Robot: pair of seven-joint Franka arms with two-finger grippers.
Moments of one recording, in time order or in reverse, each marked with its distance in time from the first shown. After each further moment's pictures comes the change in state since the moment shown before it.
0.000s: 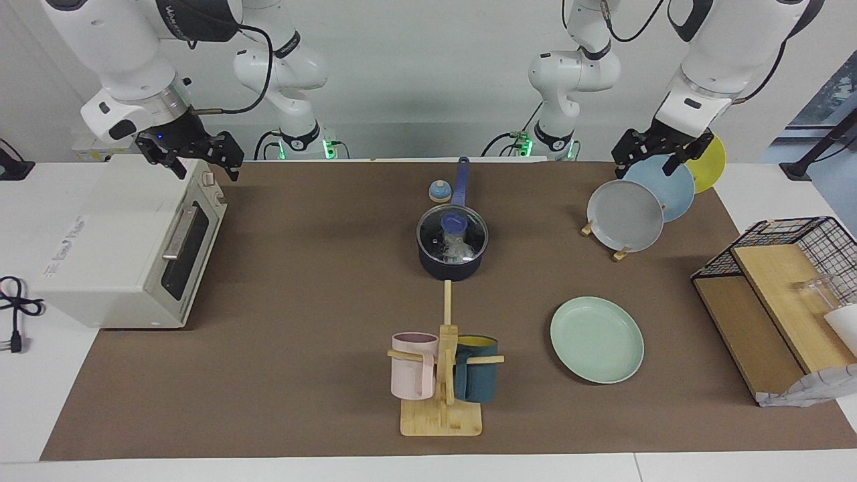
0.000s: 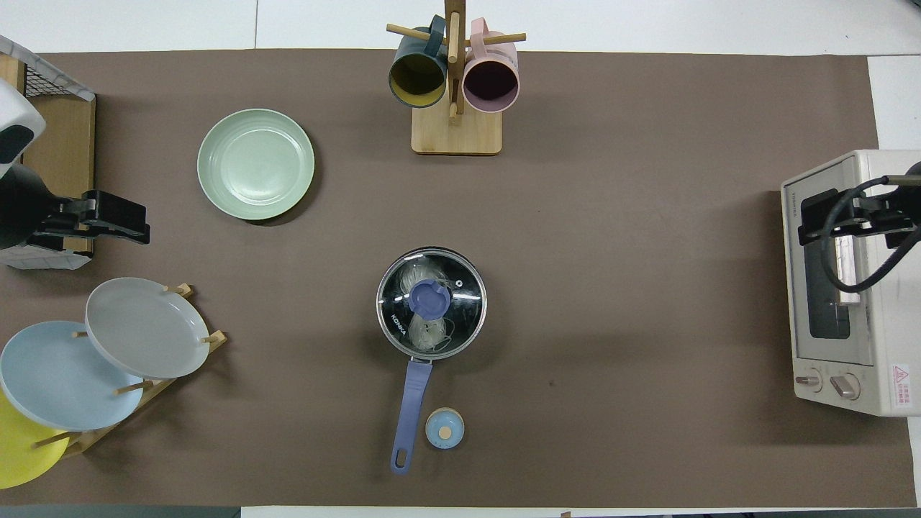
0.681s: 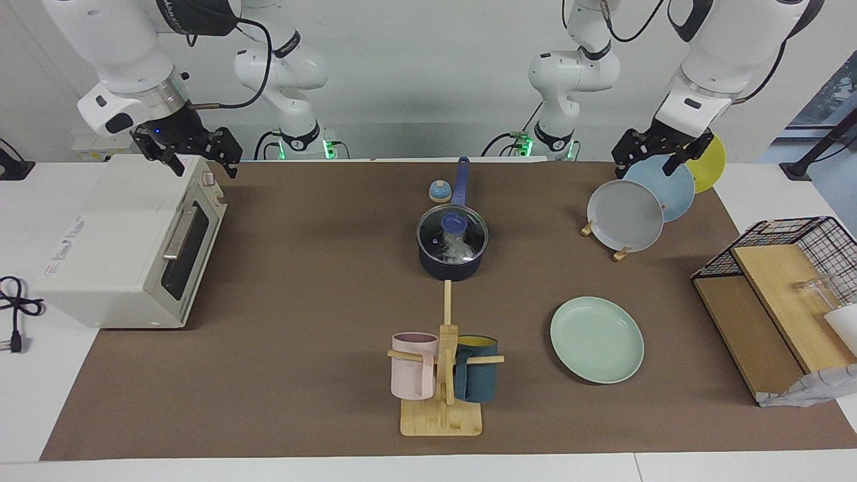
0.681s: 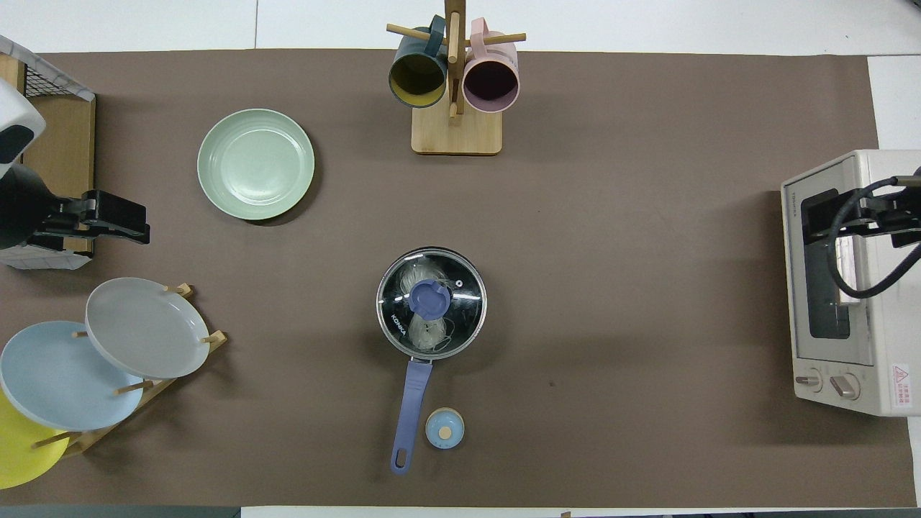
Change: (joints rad) left arm 0.000 0.000 0.000 0.000 0.000 0.000 0.000; right arm -0.005 -0.007 0.004 0.001 0.000 0.000 -0.001
